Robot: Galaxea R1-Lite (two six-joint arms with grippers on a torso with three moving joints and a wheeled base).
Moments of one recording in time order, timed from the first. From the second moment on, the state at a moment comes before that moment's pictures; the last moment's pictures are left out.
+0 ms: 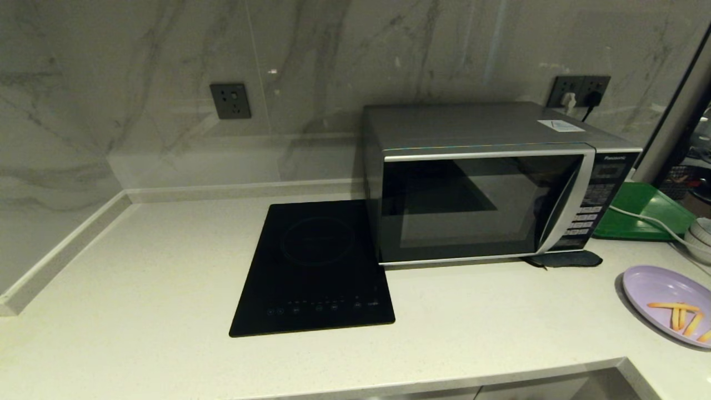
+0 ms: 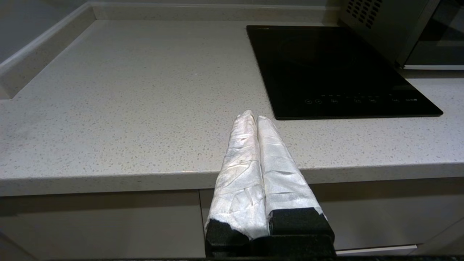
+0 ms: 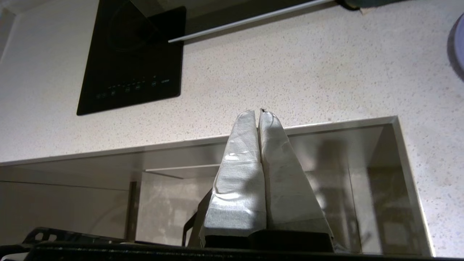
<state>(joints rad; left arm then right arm) 0.00 0.00 0.00 -0.01 0.02 -0.06 0.17 0.85 -0.93 0.53 0.05 0.39</state>
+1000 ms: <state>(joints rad) 0.00 0.00 0.00 -0.01 0.02 -0.06 0.17 1.06 -0.84 0.31 -0.07 0.29</state>
